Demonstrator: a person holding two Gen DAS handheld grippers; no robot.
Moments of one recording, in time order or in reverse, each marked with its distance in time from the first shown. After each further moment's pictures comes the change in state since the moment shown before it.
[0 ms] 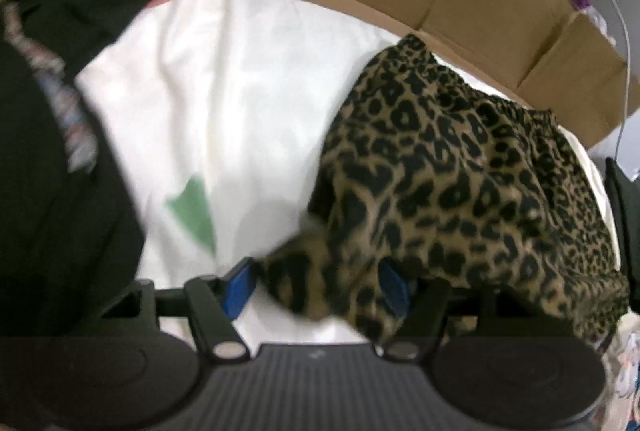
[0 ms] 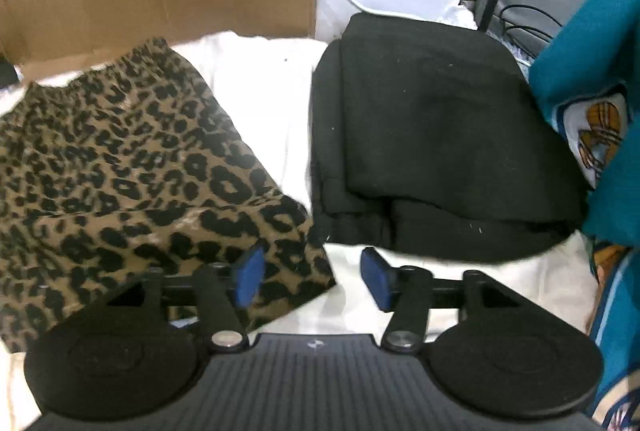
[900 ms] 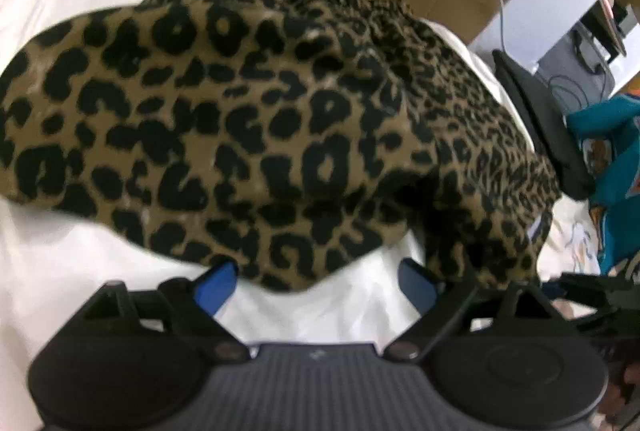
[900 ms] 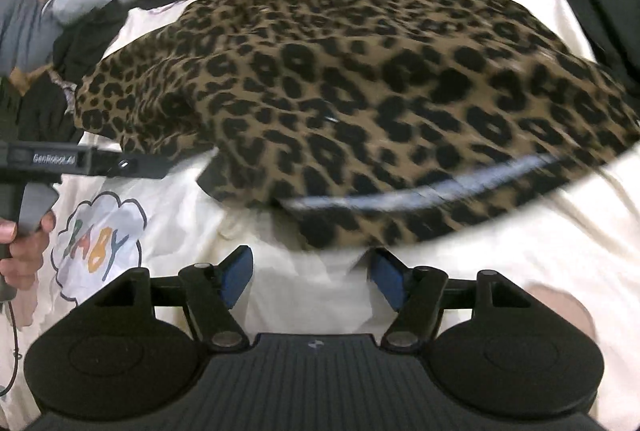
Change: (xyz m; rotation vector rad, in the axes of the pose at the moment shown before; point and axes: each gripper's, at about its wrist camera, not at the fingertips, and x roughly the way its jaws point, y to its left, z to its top) left arm 0.034 -0.092 -0.076 0.251 0.058 -0.258; right arm -0.002 0.154 -0.074 -0.137 0.125 0.428
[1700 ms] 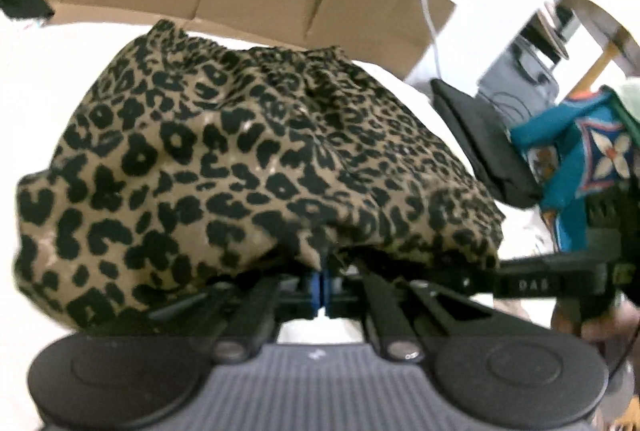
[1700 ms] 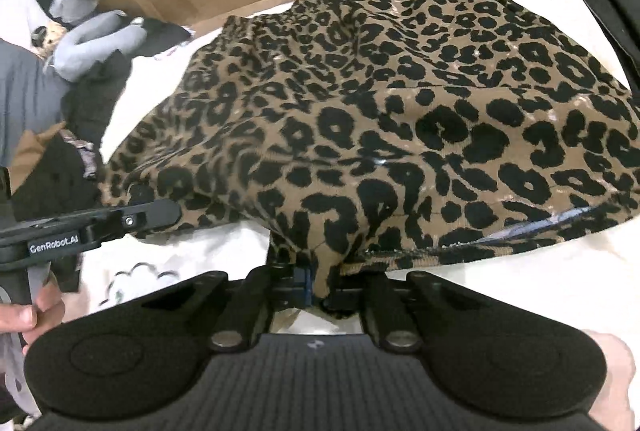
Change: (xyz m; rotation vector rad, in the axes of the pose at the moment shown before) left arm -0.041 -0.022 0.004 0.113 -0.103 -0.112; right arm -0.002 -0.003 0.037 0.140 -0.025 0.103
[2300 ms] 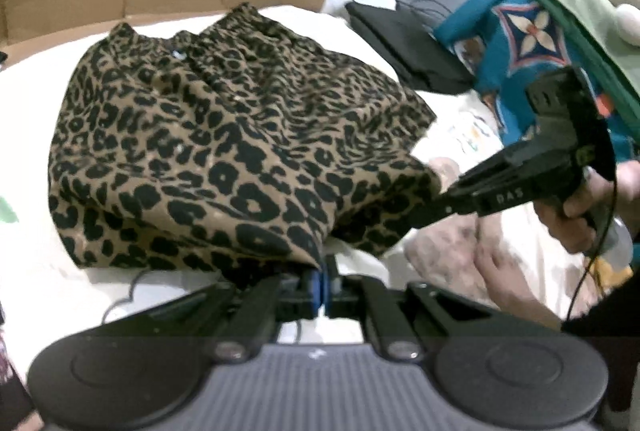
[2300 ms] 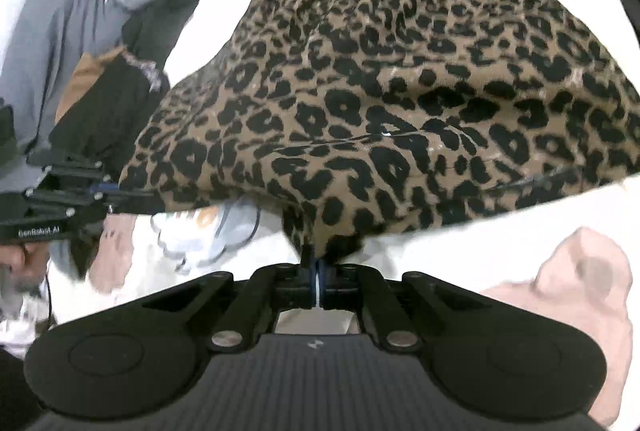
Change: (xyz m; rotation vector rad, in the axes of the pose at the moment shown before) left arm -0.061 -0.048 -0.028 0.260 0.194 -0.068; right arm -0.048 0.017 -0.047 -0.117 0.178 0.115
